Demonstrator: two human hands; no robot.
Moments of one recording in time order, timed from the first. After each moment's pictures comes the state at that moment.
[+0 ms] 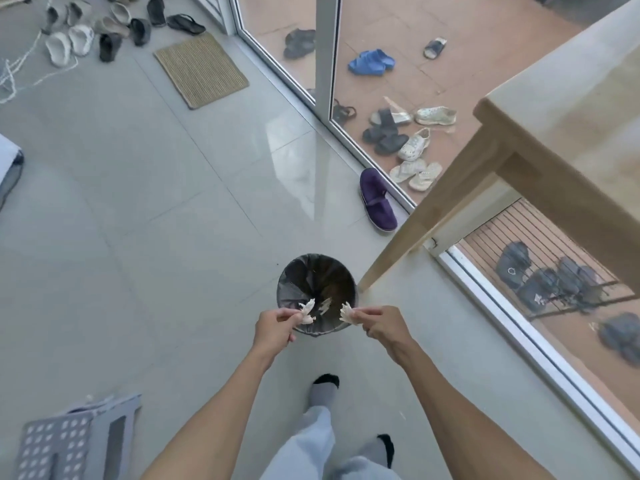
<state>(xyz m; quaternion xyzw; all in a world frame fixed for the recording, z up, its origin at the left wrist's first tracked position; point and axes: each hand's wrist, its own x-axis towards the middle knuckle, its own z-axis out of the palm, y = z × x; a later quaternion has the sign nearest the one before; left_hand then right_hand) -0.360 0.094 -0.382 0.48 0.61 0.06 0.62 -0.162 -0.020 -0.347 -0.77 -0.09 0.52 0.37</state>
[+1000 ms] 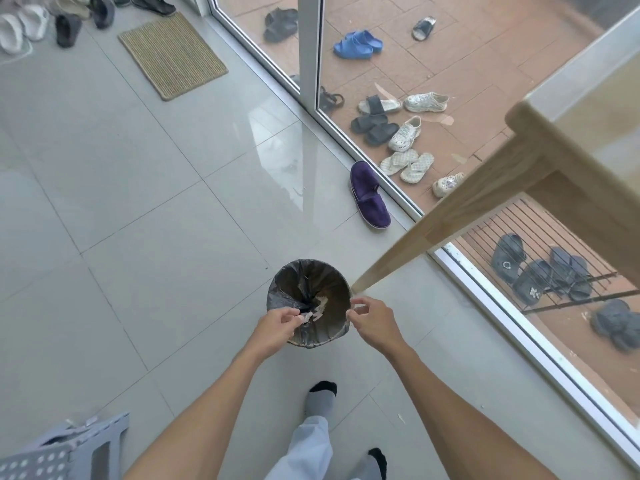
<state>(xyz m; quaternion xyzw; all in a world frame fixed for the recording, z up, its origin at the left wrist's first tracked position) -0.331 0.149 -0.410 0.61 0.52 -0.11 0.59 -0.144 0.028 -0.386 -0.83 -0.19 0.46 0.23</state>
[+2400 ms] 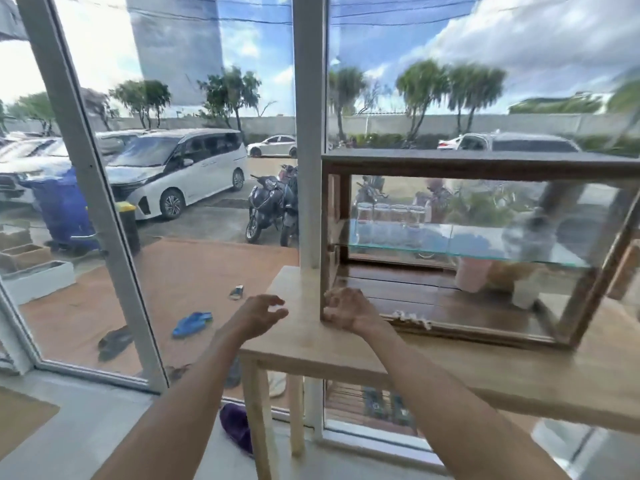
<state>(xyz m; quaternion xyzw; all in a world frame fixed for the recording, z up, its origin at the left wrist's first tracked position) -0.082 0.088 0.046 0.94 0.09 0.05 0.31 -0.019 -0.130 0.062 -0.93 -0.21 0.04 0.29</state>
